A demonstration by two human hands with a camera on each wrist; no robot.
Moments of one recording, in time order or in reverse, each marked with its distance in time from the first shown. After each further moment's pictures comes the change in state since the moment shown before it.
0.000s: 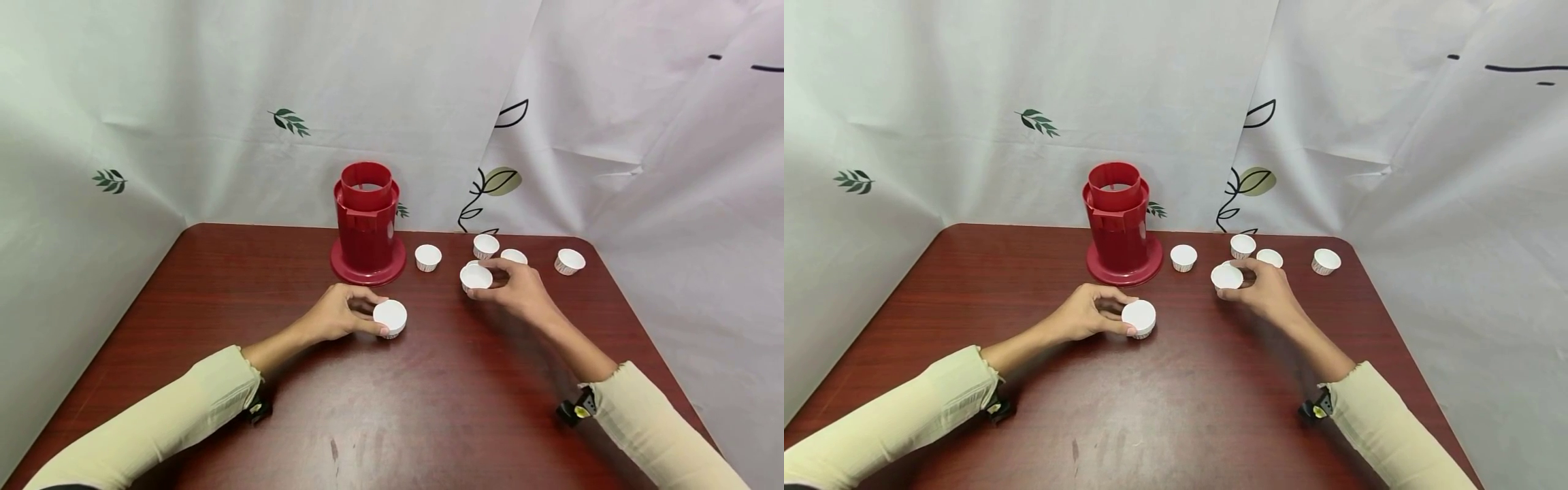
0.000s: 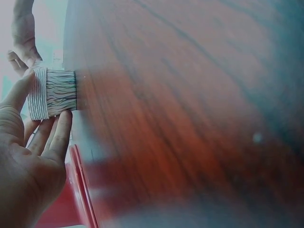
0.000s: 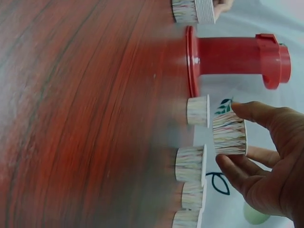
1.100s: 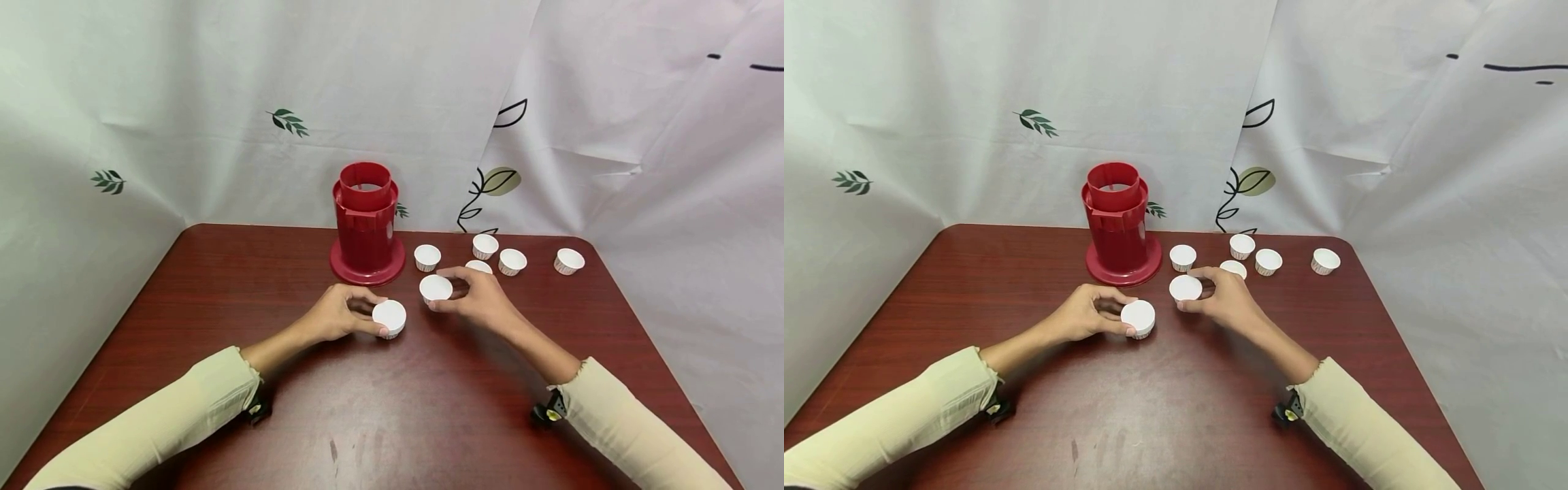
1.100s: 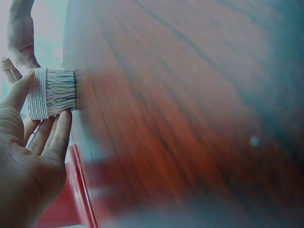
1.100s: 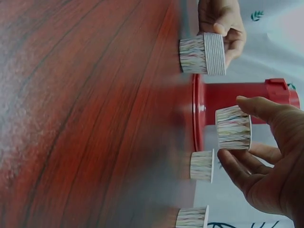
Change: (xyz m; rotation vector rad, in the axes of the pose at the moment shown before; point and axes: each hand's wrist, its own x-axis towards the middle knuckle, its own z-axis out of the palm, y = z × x) left_hand -0.001 0.001 0.001 -0.016 0.001 0.020; right_hand 0.000 -0.036 0.048 0.142 -0.123 -0.048
